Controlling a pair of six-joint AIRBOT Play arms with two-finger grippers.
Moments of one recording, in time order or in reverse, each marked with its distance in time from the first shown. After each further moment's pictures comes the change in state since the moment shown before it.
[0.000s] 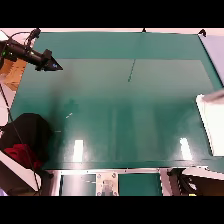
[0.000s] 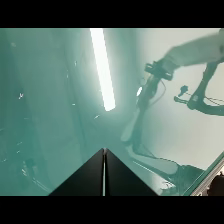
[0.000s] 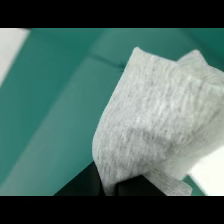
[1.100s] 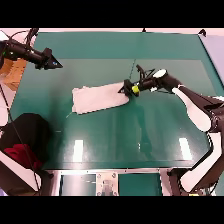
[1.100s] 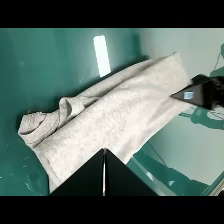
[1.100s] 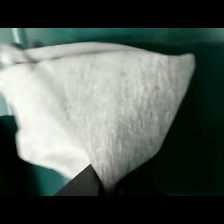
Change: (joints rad) left arm 0.001 0.000 0.000 0.000 0.060 0.006; right arm 1.223 -0.499 -0.205 0.327 -0.273 -0.290
